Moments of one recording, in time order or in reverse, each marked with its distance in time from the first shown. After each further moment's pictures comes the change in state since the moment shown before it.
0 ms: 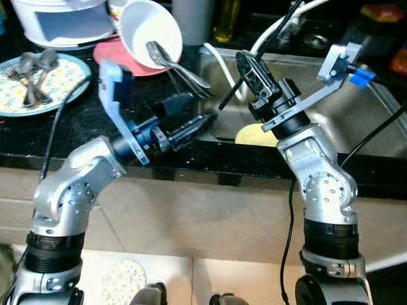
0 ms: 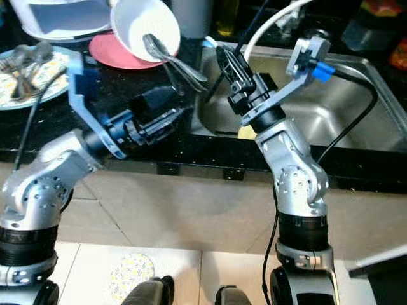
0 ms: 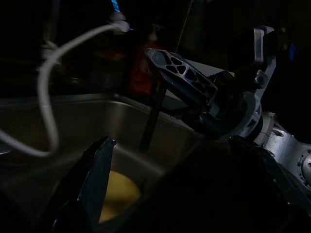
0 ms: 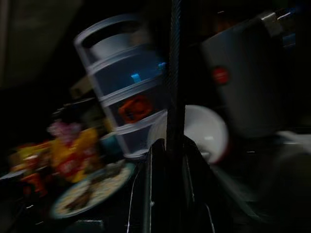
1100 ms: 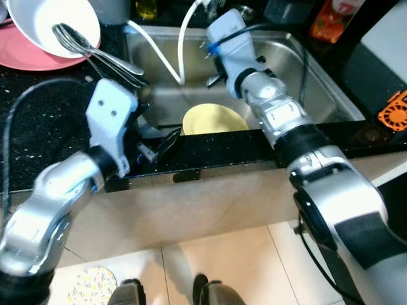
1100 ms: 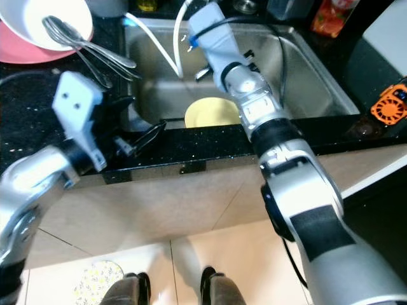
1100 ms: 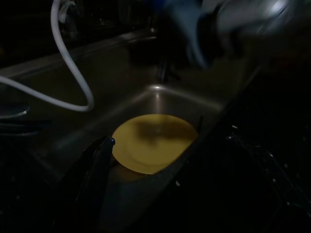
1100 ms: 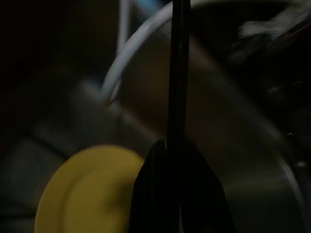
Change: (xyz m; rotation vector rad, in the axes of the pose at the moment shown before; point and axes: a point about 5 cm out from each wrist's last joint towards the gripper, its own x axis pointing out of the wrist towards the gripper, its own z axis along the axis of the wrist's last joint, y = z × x) left arm -0.033 -0.017 0.001 0.445 0.272 0.327; right arm 0.094 -0.044 -0.053 -1.099 0.683 -0.120
